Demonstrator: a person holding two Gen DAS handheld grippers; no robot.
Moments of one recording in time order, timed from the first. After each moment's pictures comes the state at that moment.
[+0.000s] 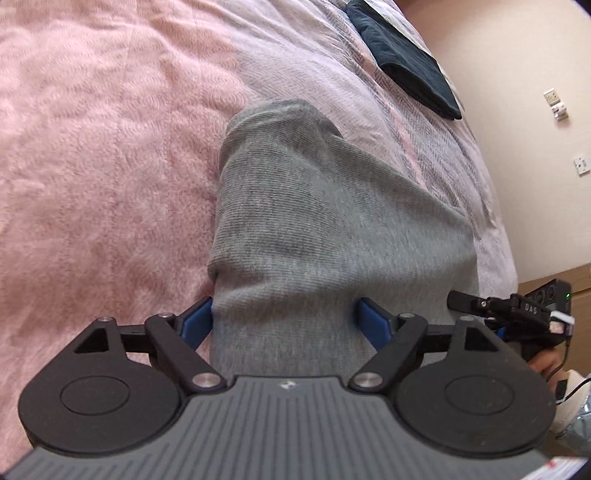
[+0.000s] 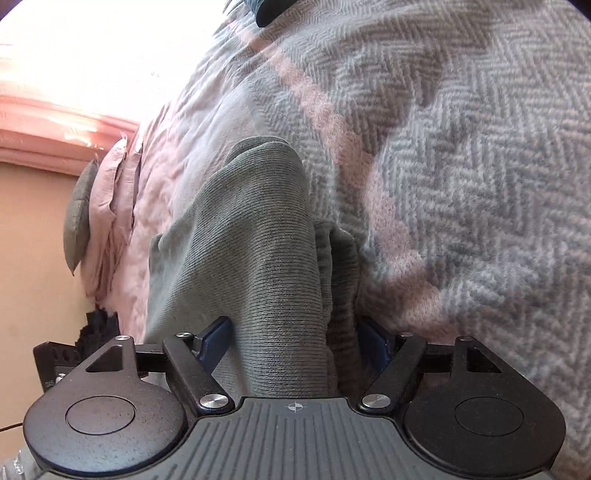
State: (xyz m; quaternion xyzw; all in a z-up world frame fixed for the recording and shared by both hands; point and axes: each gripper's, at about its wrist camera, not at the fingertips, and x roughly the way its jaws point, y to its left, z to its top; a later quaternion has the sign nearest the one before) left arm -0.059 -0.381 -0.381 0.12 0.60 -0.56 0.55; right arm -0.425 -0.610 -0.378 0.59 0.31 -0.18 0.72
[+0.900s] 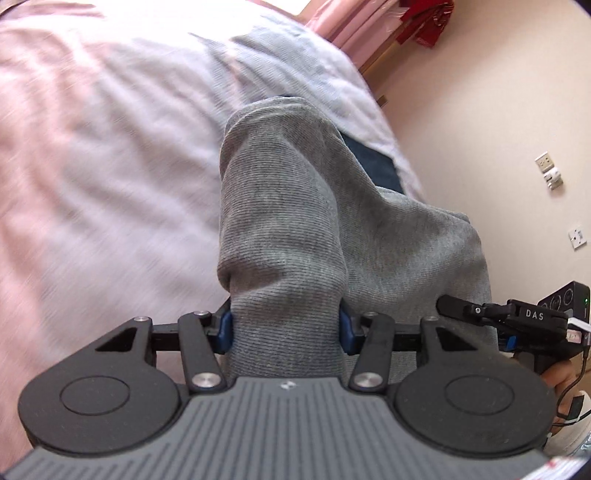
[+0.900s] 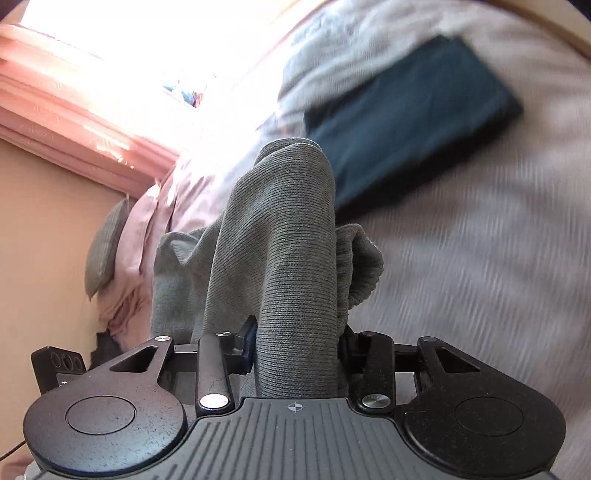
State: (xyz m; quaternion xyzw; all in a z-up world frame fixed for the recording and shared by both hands) left arm -0.111 -0.652 -0.246 0.05 0.53 -0.57 0.62; right arm -0.378 -0.878 -0.219 0.50 0.30 -0.17 0.79
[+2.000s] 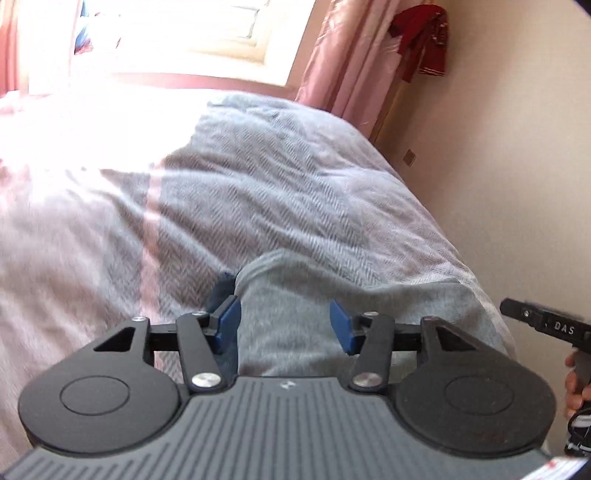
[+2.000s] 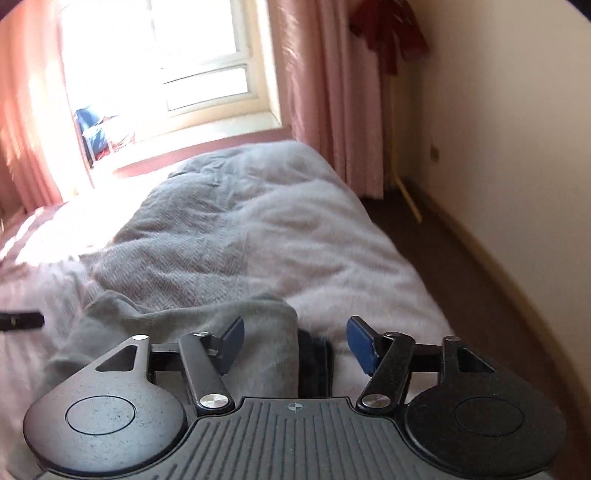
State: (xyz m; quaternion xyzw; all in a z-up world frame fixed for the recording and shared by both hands) left arm -0.100 -0.983 -0.258 0.12 0.36 -0.56 0.73; right arm -0.293 -1.123 -0.246 0.15 0.29 -0.39 0.86
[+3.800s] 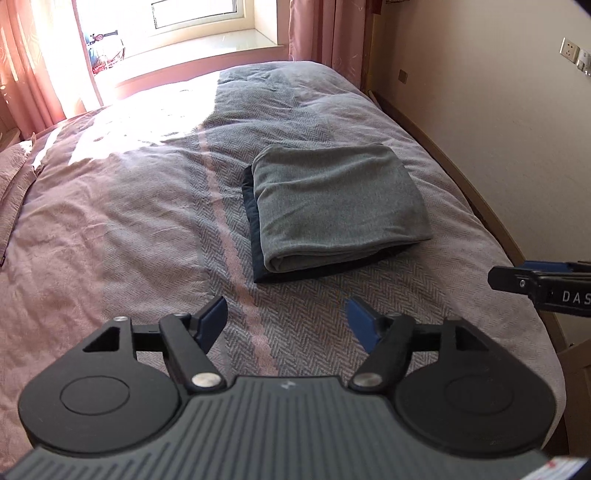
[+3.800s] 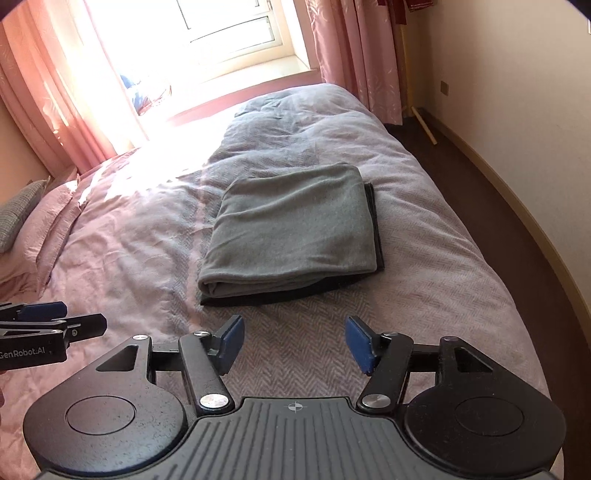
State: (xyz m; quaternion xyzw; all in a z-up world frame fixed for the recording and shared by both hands) left arm -0.265 -0.730 -0.100 0.27 0.37 -0.51 0.72; right arm -0.425 -0.856 -0.107 0.29 0.36 -0.33 0.82
